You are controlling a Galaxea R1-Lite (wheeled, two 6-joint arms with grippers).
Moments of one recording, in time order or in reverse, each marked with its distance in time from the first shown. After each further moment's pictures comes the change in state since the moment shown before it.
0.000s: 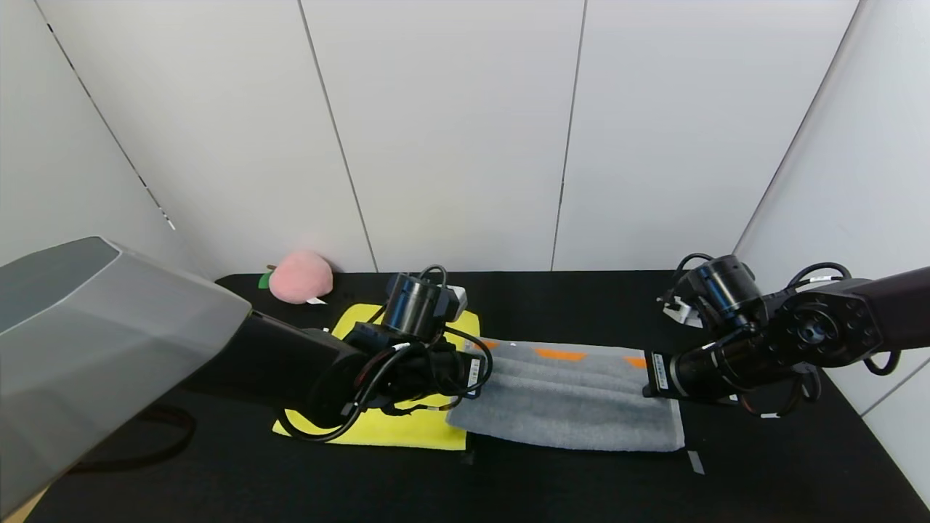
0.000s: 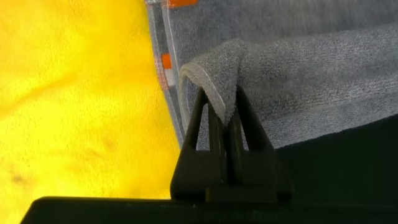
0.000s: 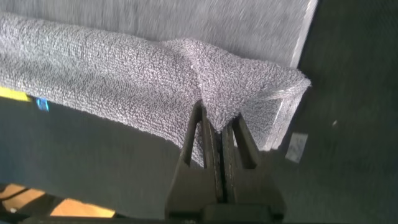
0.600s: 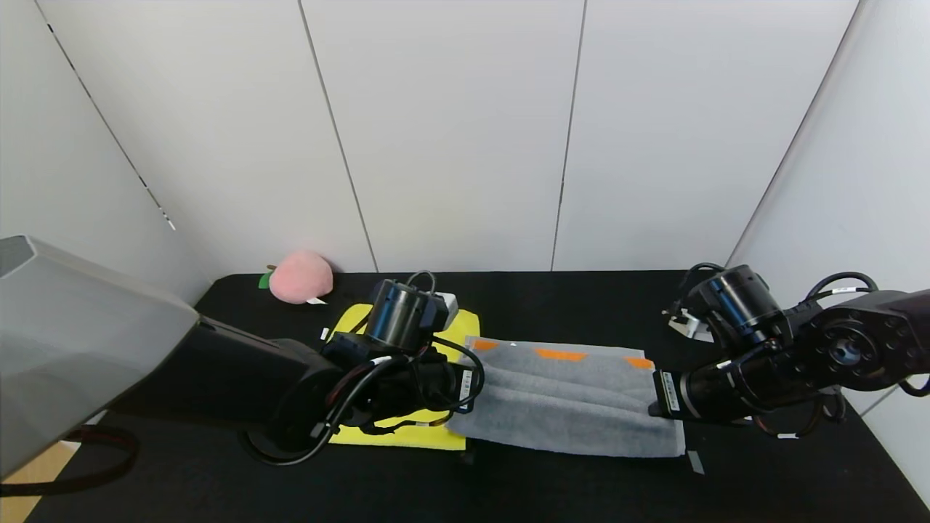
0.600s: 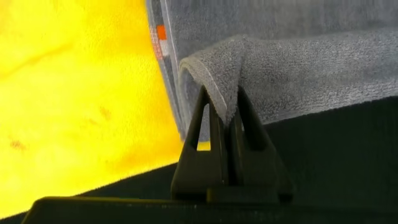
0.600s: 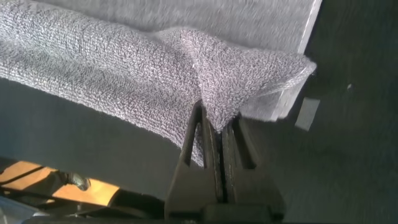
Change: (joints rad) left arm -0.018 -0.086 0.103 0.000 -0.001 -0.039; right arm 0.032 -0.082 0.103 0.001 0.006 0.001
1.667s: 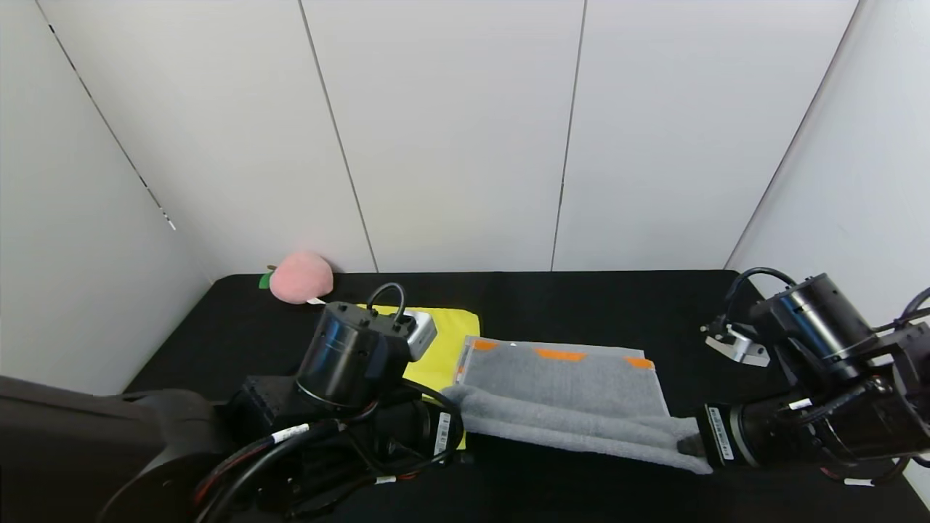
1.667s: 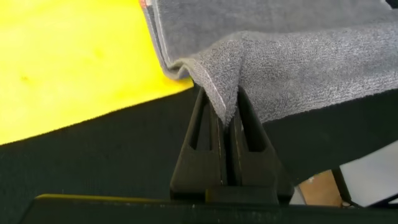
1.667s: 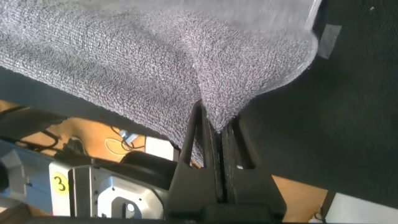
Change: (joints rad) left arm -0.103 -0.258 0.233 0.004 0.067 -0.048; right arm 0.081 -0.254 0.157 0.079 0.004 0.044
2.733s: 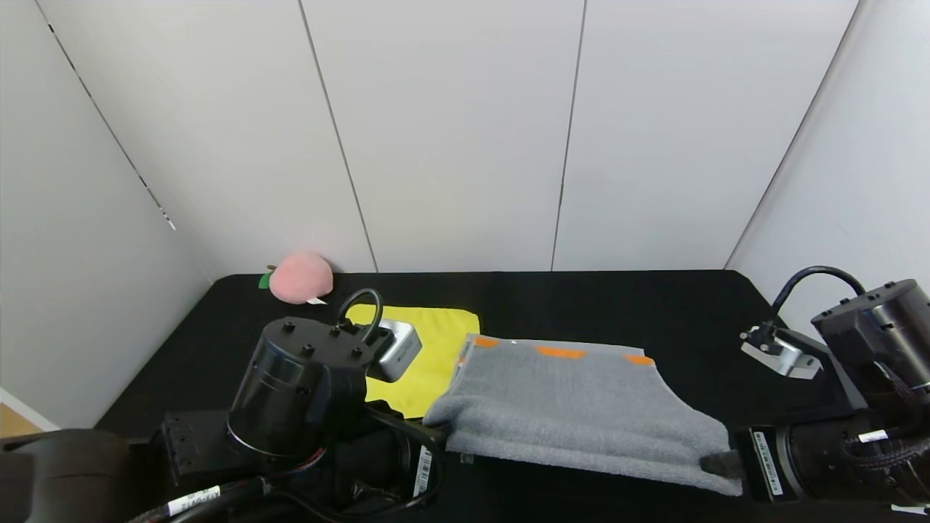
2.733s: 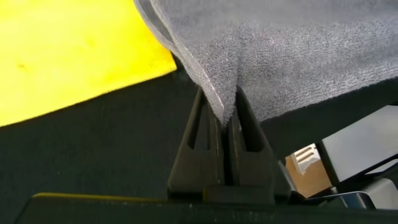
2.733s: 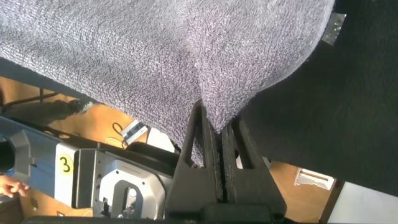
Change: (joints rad) left arm -0.074 -0.152 0.093 0.016 0.018 -0.011; right arm 0.053 -0.174 0.083 0.010 -0.009 0.002
